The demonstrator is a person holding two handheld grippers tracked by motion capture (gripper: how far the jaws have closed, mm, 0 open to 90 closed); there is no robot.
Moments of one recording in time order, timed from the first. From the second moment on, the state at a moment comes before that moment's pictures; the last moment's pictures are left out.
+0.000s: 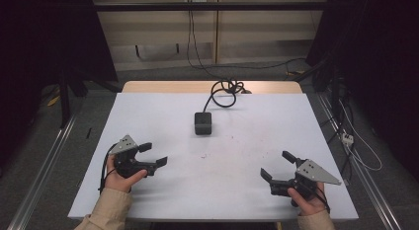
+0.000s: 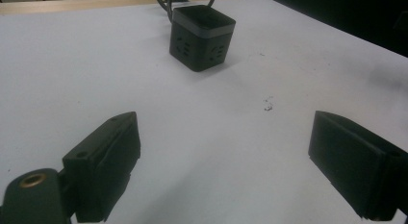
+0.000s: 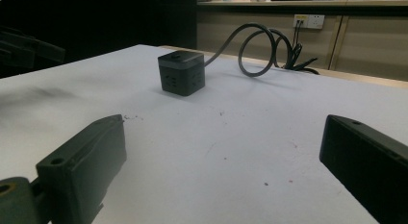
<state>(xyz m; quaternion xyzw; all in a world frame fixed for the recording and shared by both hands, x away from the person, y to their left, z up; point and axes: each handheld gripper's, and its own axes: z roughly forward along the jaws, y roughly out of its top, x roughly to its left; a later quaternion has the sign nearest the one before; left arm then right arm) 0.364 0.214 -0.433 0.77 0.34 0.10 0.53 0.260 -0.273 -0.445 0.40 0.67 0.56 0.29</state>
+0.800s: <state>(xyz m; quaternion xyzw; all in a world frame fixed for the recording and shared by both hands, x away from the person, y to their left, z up) 0.351 0.232 -0.439 0.77 0.35 0.11 0.52 0.261 -0.272 -0.445 0.40 0.67 0.56 0.29</state>
